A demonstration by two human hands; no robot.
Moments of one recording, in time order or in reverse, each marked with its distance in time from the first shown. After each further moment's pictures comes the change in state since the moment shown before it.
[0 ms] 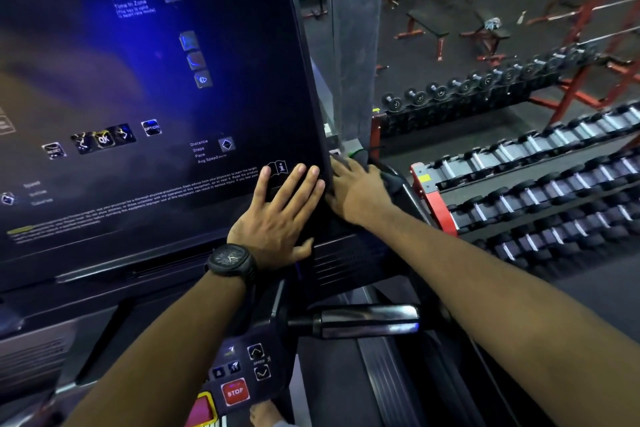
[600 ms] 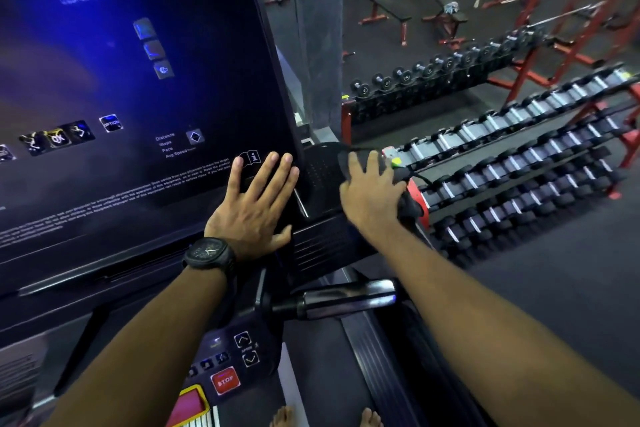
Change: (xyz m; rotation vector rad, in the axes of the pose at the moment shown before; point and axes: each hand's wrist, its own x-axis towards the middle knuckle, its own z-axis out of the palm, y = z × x) left_hand -0.003 0.001 0.003 -0.011 0.001 -0.002; right_hand -0.059 0.014 -0.003 0.079 -0.007 0.561
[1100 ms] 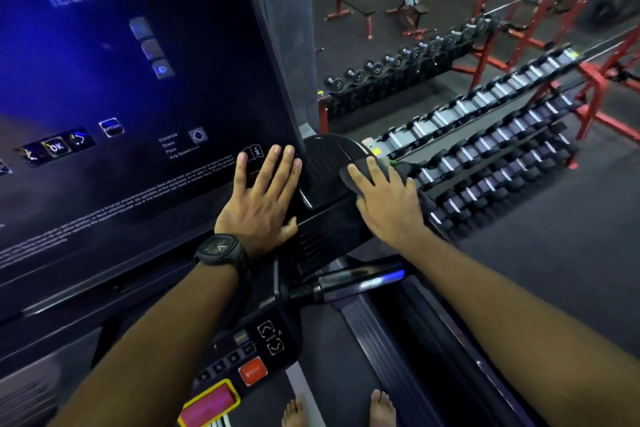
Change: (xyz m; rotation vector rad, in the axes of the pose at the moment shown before) left_hand 0.001 -0.004 -0.003 -0.039 0.001 0.021; right_hand -0.052 0.035 0.003 -0.217 0.122 -0.222
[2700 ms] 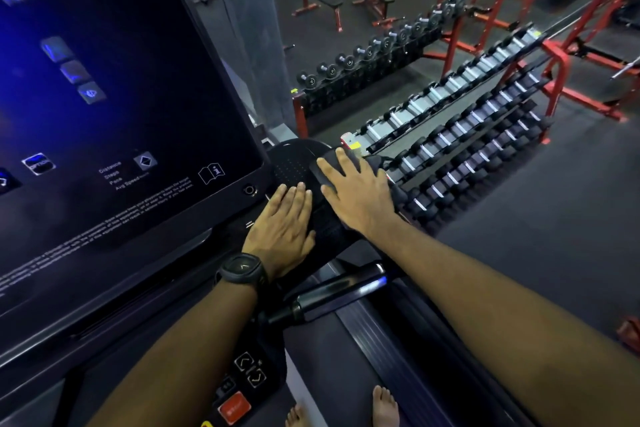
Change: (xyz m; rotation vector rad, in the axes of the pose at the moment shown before) left_hand 0.033 0.067 0.023 -0.189 -0.167 0.204; right_hand 0.026 0.003 0.002 0.125 -0.058 0.094
